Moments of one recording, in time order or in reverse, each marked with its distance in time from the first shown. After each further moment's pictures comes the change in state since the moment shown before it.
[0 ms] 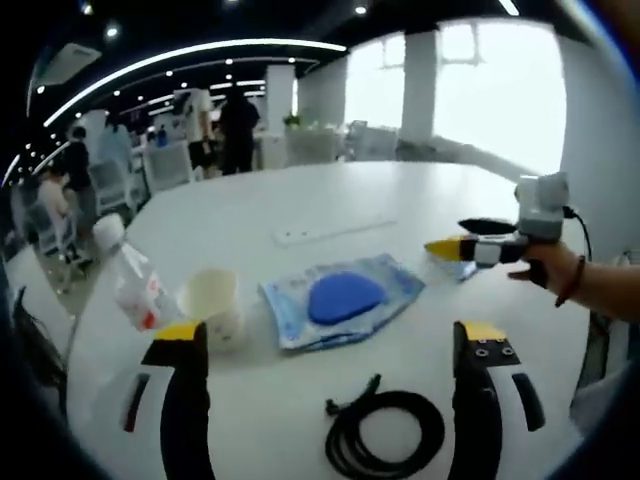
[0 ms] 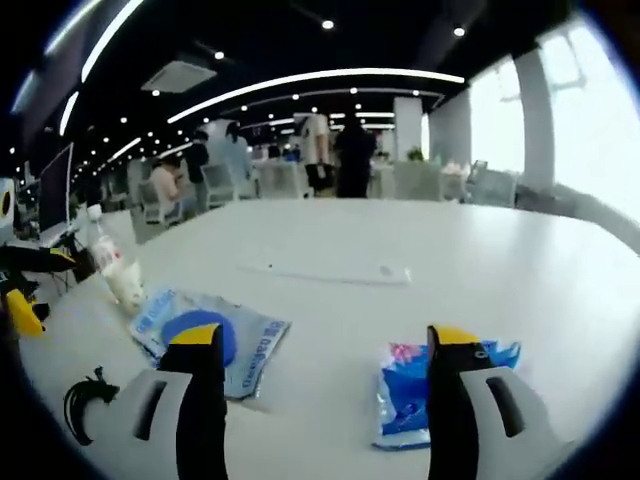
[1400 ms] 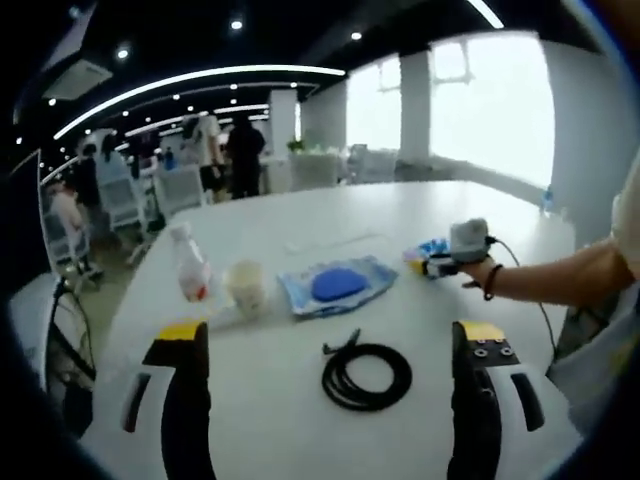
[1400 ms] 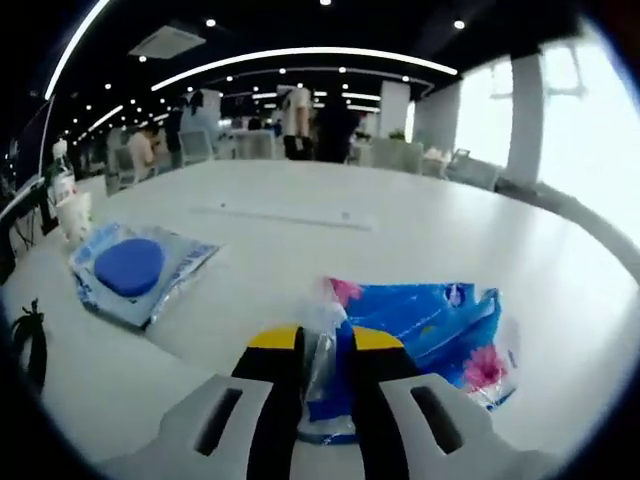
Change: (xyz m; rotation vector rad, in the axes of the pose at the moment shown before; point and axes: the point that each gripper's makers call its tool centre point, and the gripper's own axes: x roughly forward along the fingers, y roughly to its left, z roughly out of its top) left arm -0.113 -0.009 -0.018 0.025 -0.097 0.034; right arm 0.013 -0.035 -0.068 -0.053 0.107 -0.103
